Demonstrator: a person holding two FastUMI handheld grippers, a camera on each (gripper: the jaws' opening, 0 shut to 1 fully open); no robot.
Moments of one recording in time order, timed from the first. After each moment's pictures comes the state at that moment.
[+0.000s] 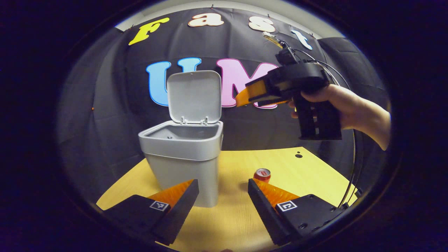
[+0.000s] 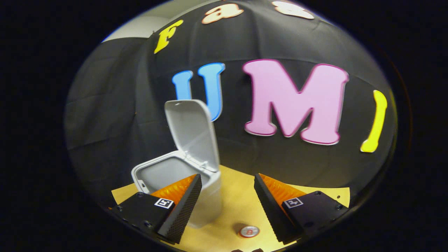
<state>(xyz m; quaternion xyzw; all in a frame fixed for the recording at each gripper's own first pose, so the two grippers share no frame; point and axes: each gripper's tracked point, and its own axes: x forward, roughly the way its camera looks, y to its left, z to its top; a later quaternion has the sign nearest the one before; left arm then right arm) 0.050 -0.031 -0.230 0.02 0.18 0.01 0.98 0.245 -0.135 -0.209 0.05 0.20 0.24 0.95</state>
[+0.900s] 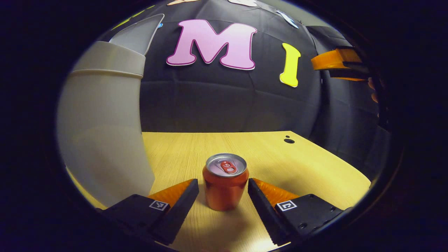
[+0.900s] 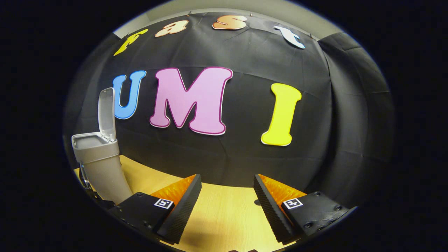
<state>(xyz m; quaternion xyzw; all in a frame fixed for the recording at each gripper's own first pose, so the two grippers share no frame) 0.208 -0.133 -0.407 0.02 0.21 -0.06 0.98 0.226 -0.381 -0.294 -0.01 0.14 0.01 0.99</state>
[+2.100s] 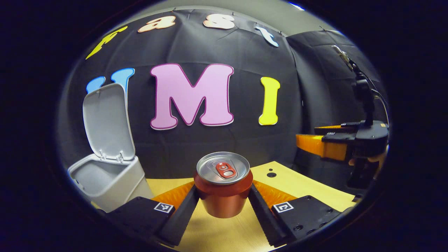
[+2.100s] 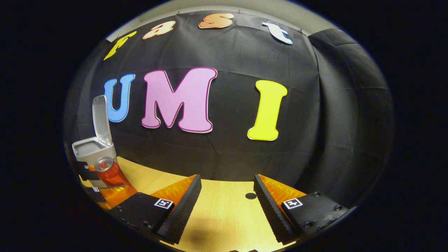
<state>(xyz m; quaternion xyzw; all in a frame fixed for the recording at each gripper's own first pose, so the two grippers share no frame) 0.199 -0.171 -0.171 0.06 0.10 -0.11 0.99 0.205 -0.400 -0.245 0.02 0.14 -0.02 0.99</state>
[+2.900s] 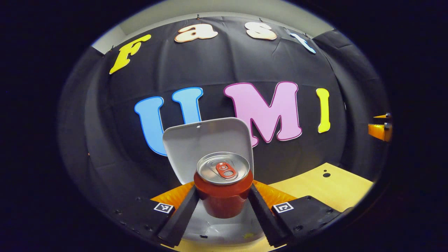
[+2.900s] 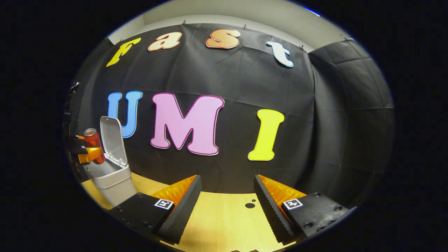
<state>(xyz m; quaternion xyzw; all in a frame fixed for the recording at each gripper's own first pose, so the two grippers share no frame) 0.209 0.067 -0.101 0.12 0.09 0.04 0.99 0.174 -0.368 -0.171 -0.01 0.09 -0.05 0.99</state>
